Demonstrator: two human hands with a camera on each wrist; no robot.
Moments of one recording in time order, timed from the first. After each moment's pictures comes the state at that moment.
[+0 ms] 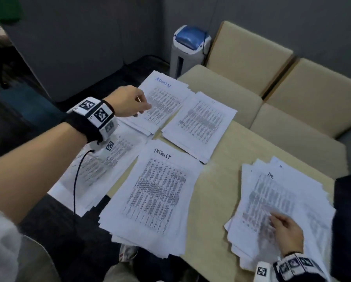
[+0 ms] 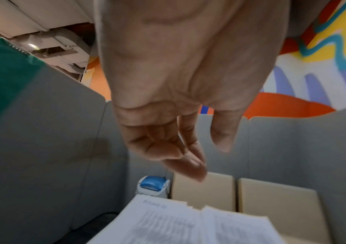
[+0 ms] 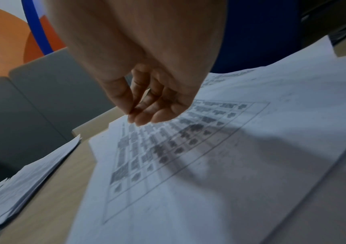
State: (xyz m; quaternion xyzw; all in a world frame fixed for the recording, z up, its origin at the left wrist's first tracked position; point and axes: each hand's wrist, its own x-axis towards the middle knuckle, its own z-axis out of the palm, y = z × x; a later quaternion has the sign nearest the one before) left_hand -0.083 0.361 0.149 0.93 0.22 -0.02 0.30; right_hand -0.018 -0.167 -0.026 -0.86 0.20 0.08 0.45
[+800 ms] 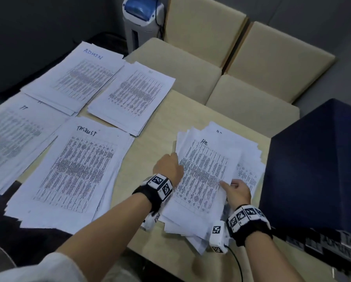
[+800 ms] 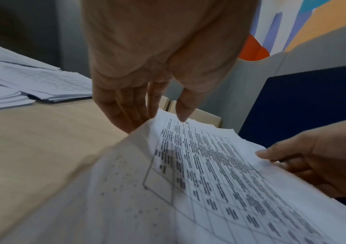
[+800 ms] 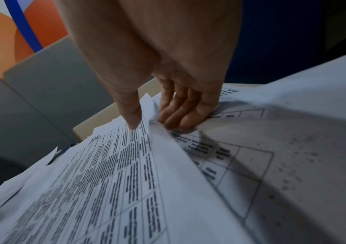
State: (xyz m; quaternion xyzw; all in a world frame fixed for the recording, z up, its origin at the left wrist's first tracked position) left_hand -0.006 -0.042 -0.027 0.92 0.22 -0.12 0.30; right_hand 0.039 -0.268 -0.037 -0.88 0.18 0.15 0.42
